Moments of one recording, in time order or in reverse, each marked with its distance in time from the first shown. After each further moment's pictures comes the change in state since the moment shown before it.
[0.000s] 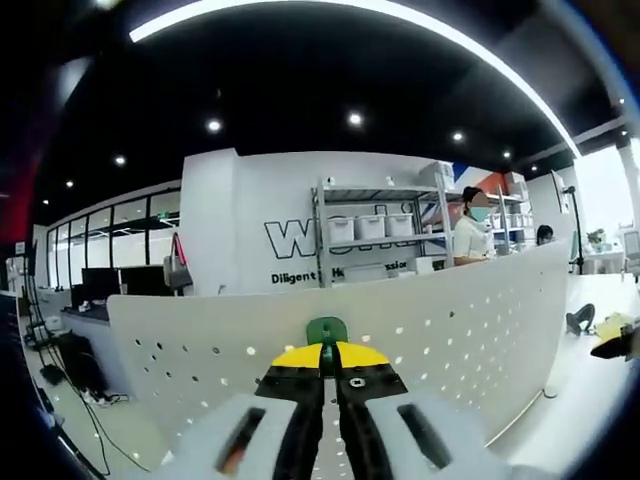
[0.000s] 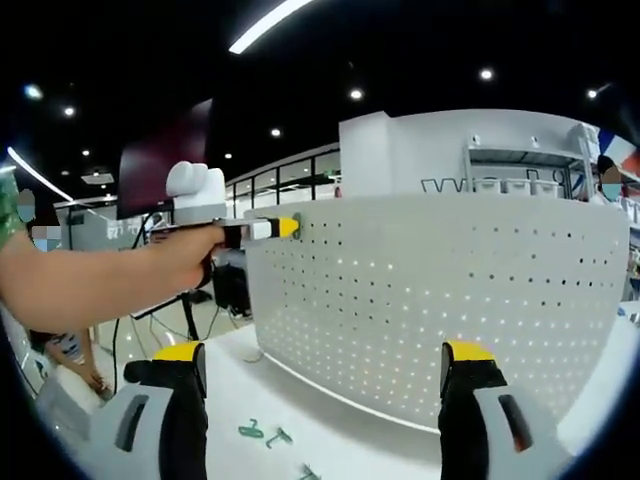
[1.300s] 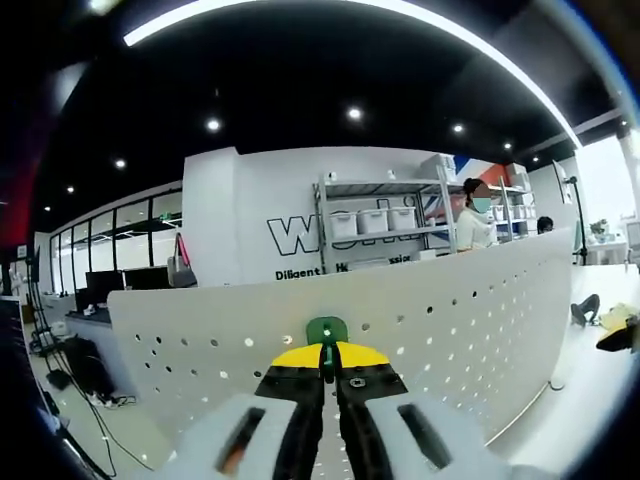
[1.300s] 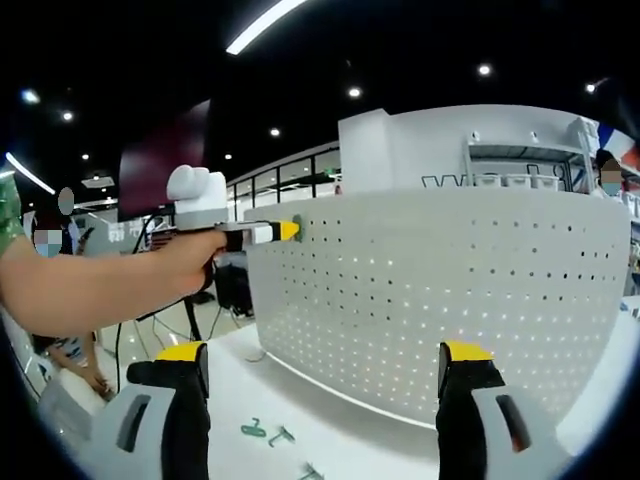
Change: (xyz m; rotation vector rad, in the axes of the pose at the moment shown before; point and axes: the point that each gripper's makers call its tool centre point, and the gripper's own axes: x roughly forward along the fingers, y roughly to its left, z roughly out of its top) left arm 0.002 0.001 -0.007 0.023 0.015 0.019; right arm 0.000 0.000 -0.002 0.015 0.006 0.010
